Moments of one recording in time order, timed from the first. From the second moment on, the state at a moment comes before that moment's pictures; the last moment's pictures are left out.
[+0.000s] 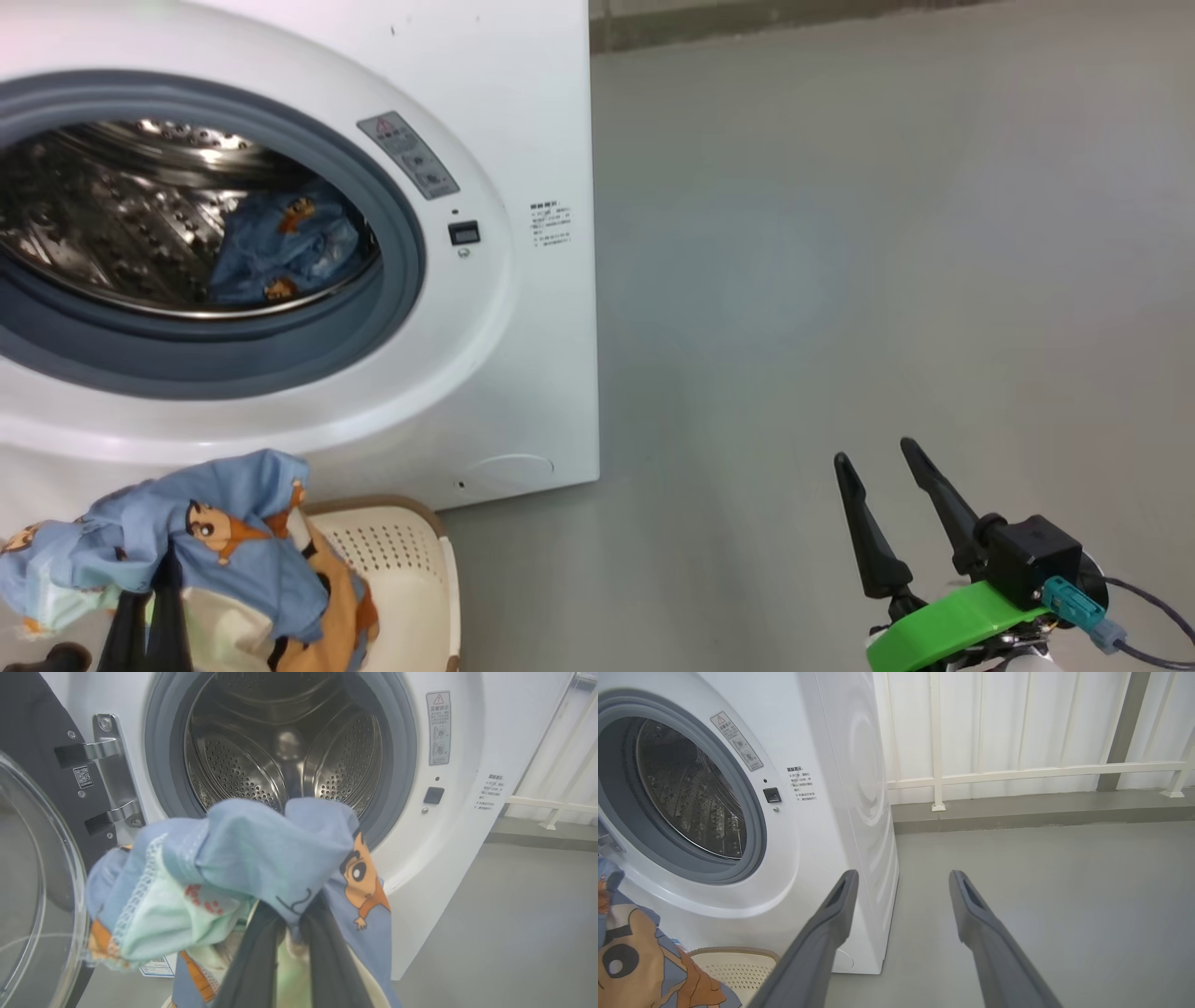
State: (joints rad) left arm 0.09 0.06 0.18 0.06 -0.24 -0.13 -0.25; right arm -0.08 -0.05 0.05 0.19 0.17 0.13 -0.26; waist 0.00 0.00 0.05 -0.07
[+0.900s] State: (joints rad) left arm 0.12 0.04 0.19 0.04 -0.22 -0.13 -0.25; right arm -0.04 -0.05 0.04 0.18 0.17 0.13 -0.26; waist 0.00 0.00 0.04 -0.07
